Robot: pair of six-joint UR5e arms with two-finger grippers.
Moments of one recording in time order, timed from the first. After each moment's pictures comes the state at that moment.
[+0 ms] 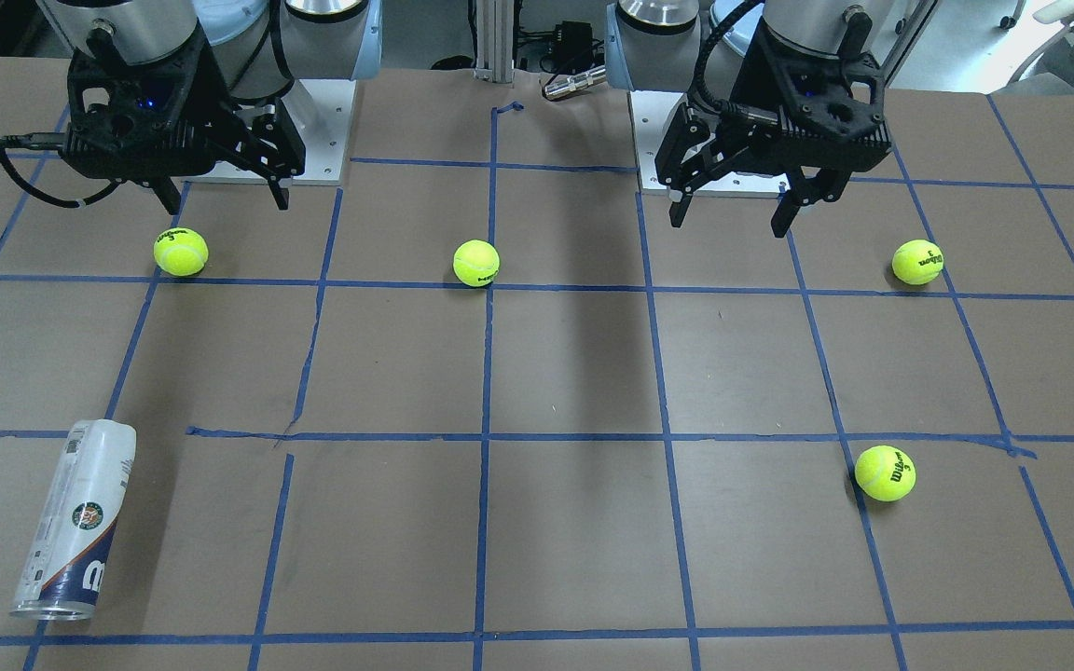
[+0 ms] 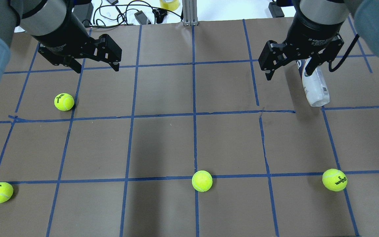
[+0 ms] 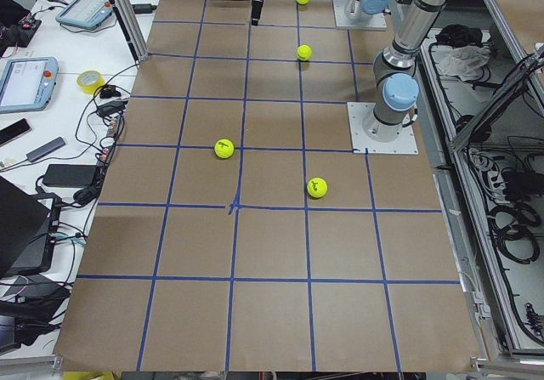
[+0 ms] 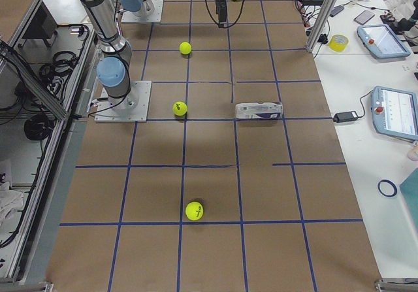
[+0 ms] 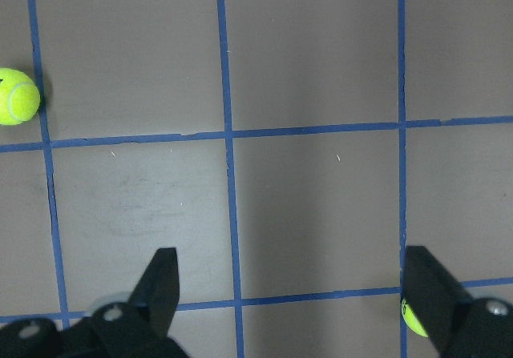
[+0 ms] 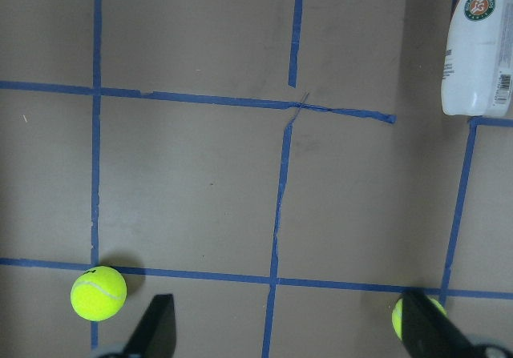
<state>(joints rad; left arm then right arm) -1.60 -1.51 -1.57 -1.47 1.51 -0.01 1.61 -1.59 1.53 -1.50 -1.57 -0.04</state>
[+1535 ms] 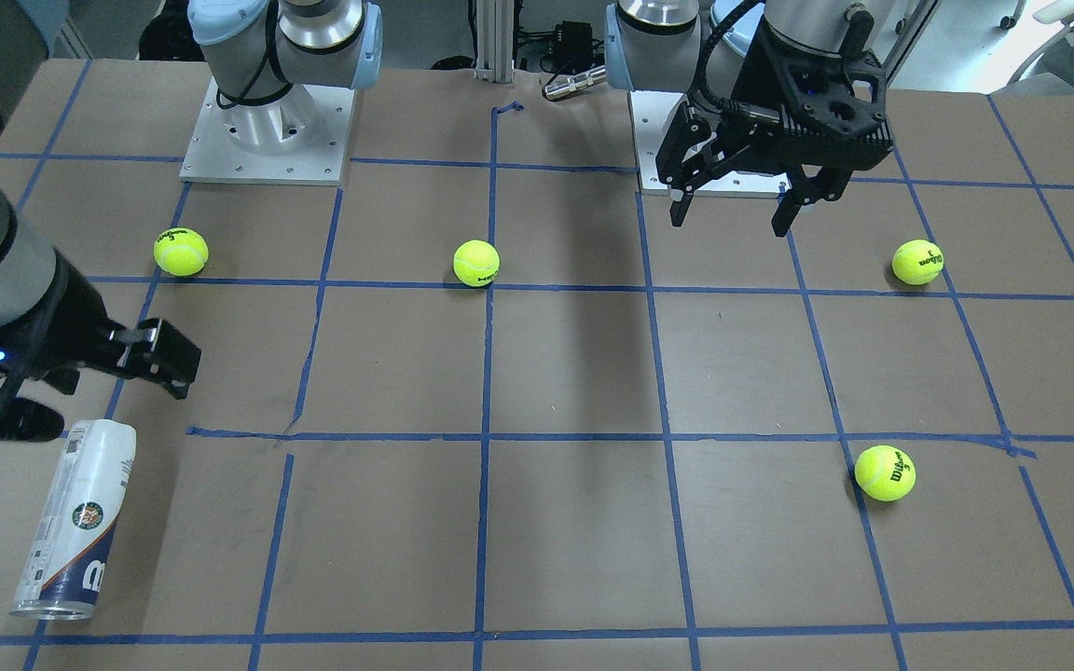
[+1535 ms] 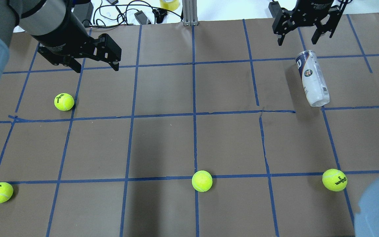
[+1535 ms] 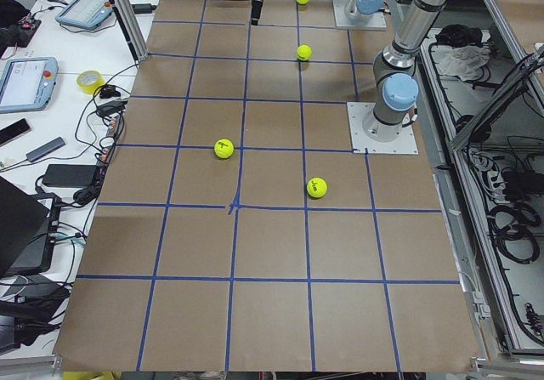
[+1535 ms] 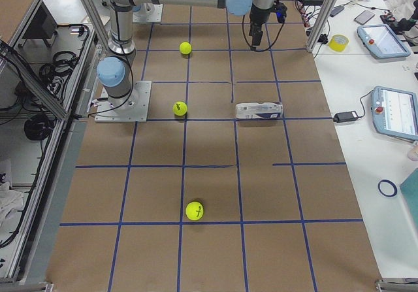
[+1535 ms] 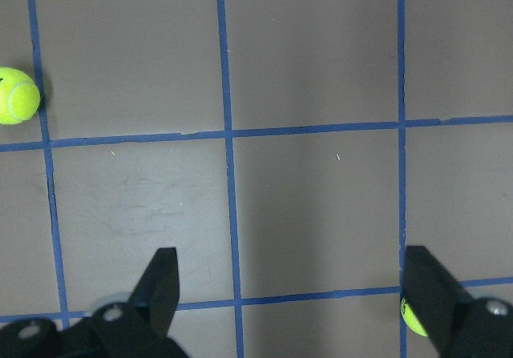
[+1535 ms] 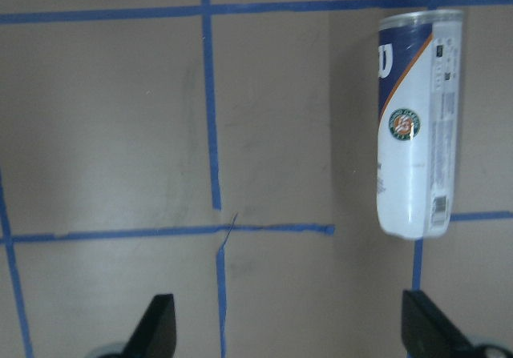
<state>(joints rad) -1.60 -1.51 -1.57 -1.47 1.51 -0.01 1.47 -1.19 1.21 -1.55 -1.61 -0.05</state>
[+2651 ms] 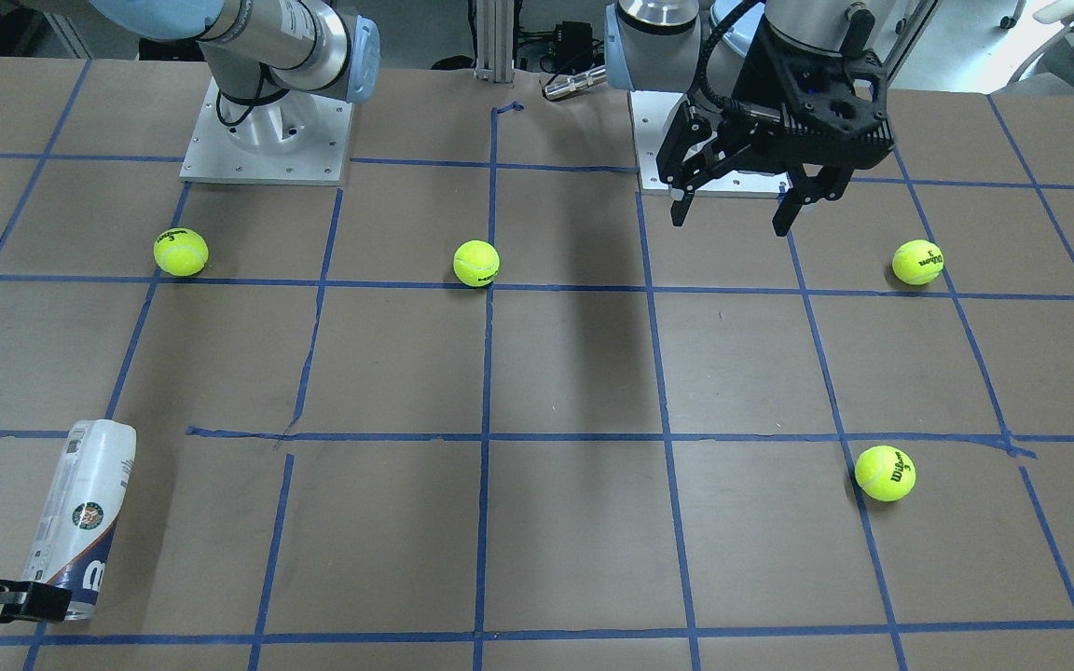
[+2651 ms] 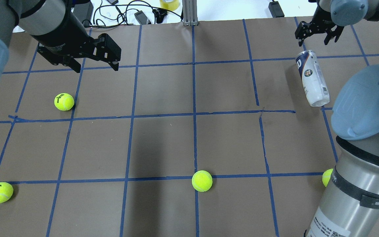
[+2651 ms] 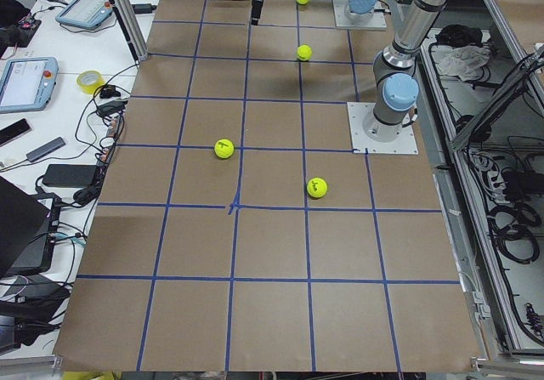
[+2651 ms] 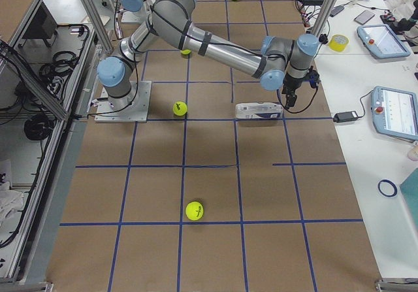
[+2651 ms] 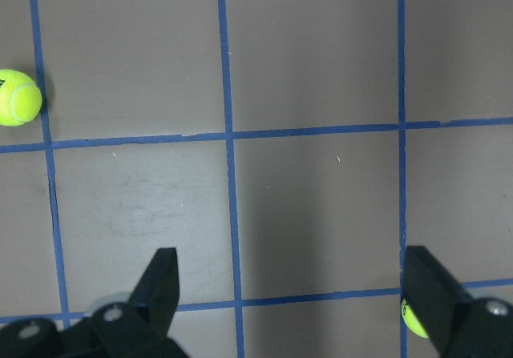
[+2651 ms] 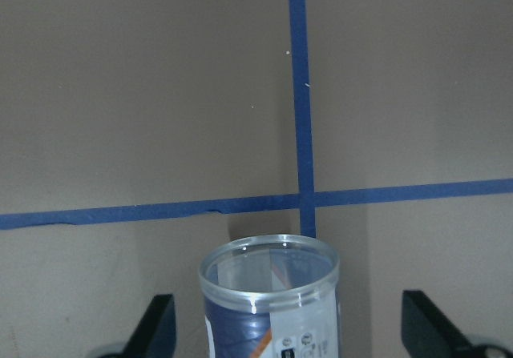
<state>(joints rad) -1.60 -1.51 -1.57 -1.47 1.51 -0.01 1.32 -0.81 1.10 -1.89 -1.64 -0.24</state>
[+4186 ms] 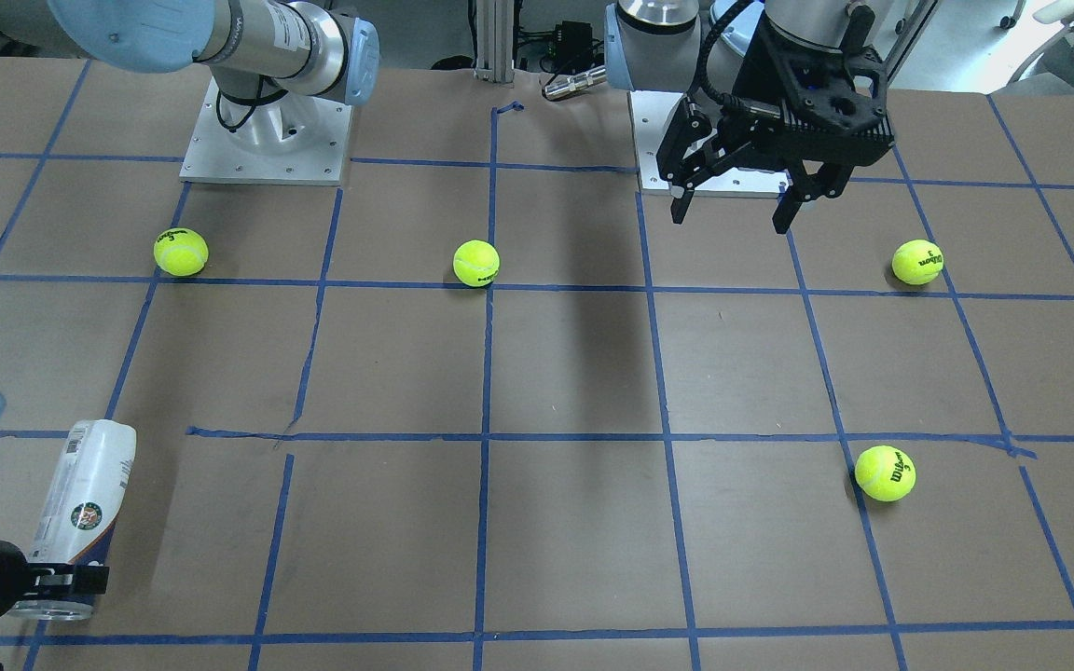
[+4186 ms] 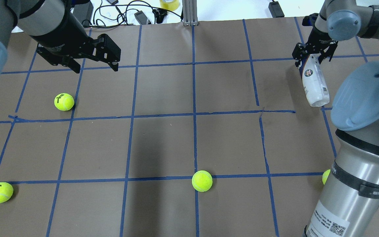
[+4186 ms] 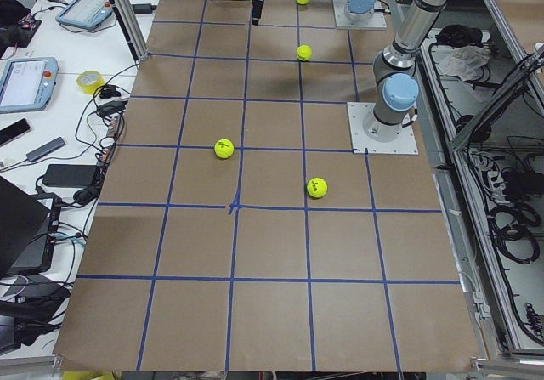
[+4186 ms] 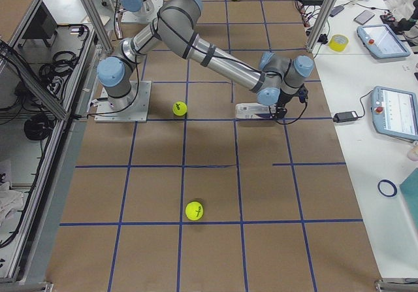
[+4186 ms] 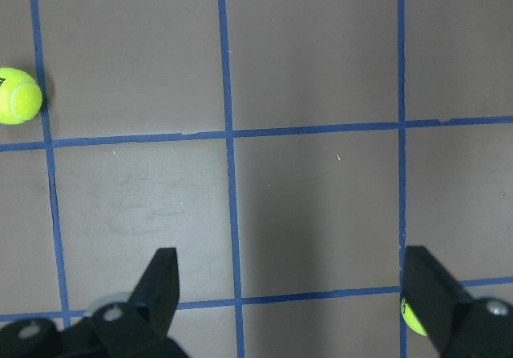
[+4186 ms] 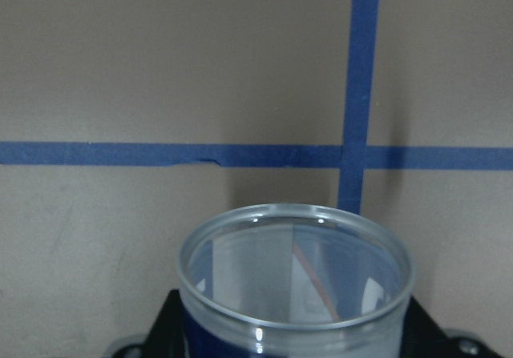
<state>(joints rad) -1.60 -1.51 -1.57 -1.48 1.51 -0.01 1.29 -0.76 1.15 -1.84 -1.61 -0.30</state>
